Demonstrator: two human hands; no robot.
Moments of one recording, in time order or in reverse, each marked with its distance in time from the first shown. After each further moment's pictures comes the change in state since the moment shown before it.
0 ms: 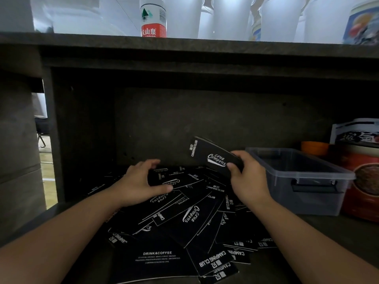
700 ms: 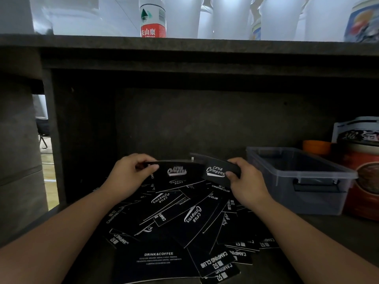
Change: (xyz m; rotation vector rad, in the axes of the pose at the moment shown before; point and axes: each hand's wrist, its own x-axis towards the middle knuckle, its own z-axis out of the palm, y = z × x) left_hand 0.004 -0.005 -0.012 -0.271 0.331 0.158; right_hand 0.003 0.012 0.004 -0.098 -0.156 0.054
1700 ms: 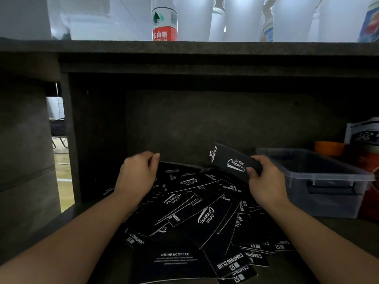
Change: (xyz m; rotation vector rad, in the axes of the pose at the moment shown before) left_hand 0.000 0.006 0.000 0.355 0.265 0.008; right_hand -0.002 0.002 -0.003 0.074 0.212 0.055
